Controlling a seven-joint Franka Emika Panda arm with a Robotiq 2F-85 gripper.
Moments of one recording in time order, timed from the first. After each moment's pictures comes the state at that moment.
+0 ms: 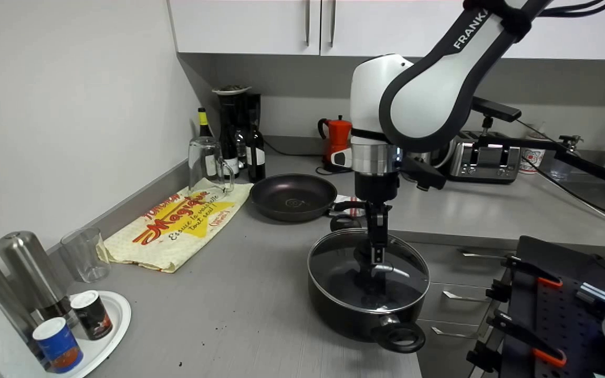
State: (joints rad) arm 0.08 0.18 0.14 -2.46 0.12 2.51 -0.42
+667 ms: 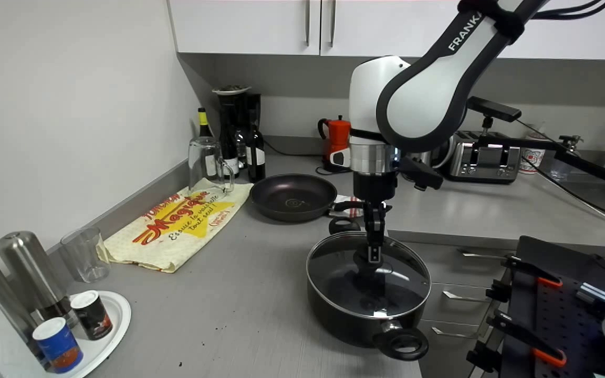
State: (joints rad) arm 0.06 0.19 0.15 -2.45 0.12 2.51 -0.42
